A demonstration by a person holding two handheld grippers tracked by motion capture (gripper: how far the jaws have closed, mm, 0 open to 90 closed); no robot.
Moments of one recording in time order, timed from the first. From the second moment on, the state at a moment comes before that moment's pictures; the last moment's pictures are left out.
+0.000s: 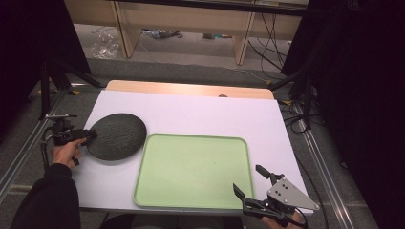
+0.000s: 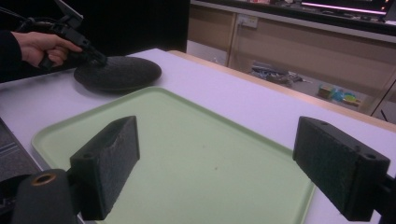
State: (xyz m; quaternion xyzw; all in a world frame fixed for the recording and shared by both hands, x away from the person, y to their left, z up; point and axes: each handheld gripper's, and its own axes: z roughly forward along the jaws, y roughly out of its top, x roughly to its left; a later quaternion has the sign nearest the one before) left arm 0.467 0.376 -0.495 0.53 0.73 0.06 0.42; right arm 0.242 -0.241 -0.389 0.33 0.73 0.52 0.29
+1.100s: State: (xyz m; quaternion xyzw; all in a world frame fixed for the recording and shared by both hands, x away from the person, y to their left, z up) left arm 0.455 0.375 -0.419 0.55 0.67 0.15 0.48; right arm 0.243 -0.242 -0.389 0.33 0.73 0.52 0.30
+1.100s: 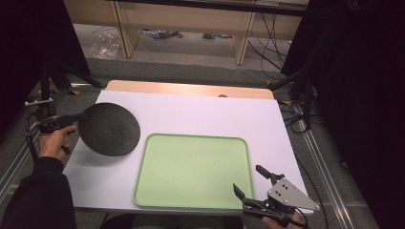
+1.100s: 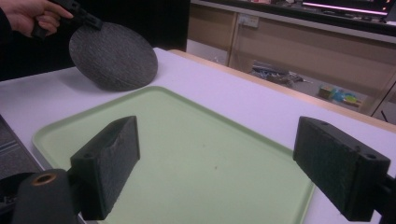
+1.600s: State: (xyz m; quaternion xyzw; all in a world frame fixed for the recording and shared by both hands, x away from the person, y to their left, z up) left arm 0.450 0.316 -0.372 0.65 0.59 0.26 0.40; right arm 0.243 -0.240 -0.390 0.33 0.73 0.52 0.29
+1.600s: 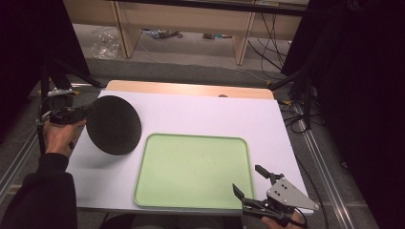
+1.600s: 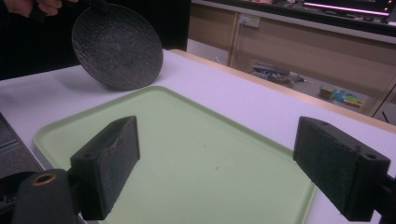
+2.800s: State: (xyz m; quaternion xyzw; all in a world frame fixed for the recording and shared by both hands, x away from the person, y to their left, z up) left arm 0.451 0.296 -0.371 0.75 0.57 0.18 0.30; right arm 0.245 -0.237 -0.389 0.32 0.74 0.51 0.29
